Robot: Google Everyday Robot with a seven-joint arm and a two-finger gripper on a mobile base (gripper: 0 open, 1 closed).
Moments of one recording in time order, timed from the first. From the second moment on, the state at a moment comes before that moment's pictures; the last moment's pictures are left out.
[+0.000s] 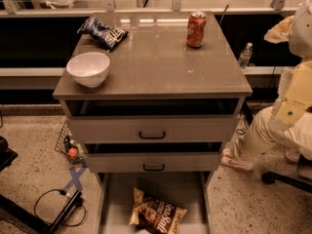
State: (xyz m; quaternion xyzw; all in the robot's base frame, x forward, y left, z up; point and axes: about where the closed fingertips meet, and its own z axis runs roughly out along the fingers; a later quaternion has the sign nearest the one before) arm 0.425 -0.203 0.989 -0.61 0.77 -0.01 0.18
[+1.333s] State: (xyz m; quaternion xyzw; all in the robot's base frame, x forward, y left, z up) arm 0.402 -0.215 0.878 -0.55 0.79 0.03 0.26
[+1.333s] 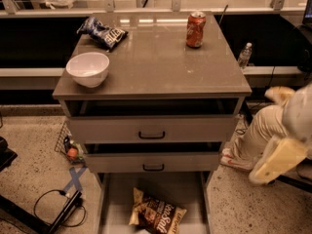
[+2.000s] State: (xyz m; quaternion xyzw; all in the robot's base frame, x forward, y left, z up) arm 0.408 -0.196 0.692 -0.49 0.81 0.14 0.29
